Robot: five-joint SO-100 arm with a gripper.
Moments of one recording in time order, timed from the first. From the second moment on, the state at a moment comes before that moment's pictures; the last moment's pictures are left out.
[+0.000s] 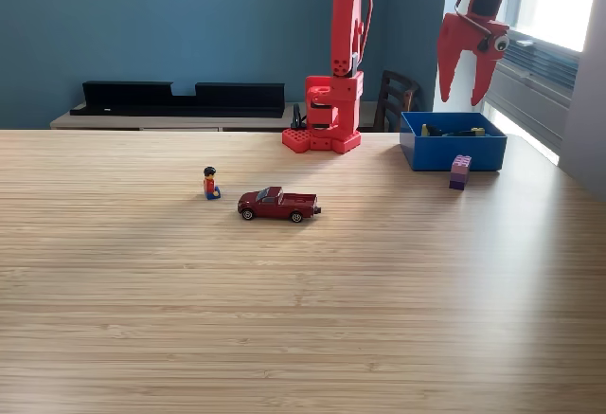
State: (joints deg) arm -69.8 91.4 82.5 98.0 -21.3
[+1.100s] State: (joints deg) arm -8.5 91.4 72.9 98.0 -11.7
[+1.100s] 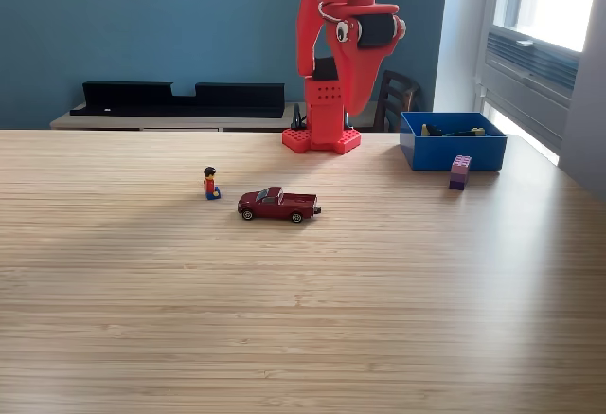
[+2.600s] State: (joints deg) arm 17.8 91.4 80.6 85.0 17.9
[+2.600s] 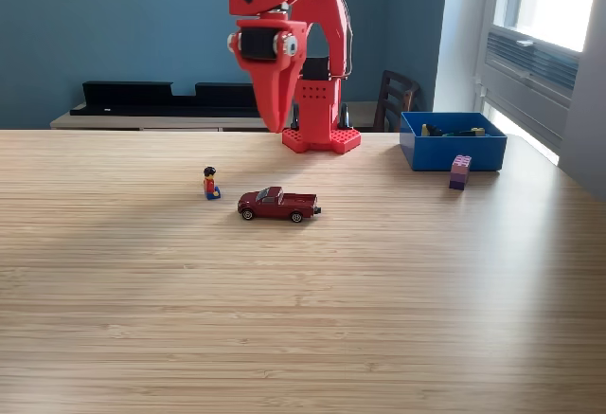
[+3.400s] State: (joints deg) arm 27.0 91.4 92.5 80.2 41.3
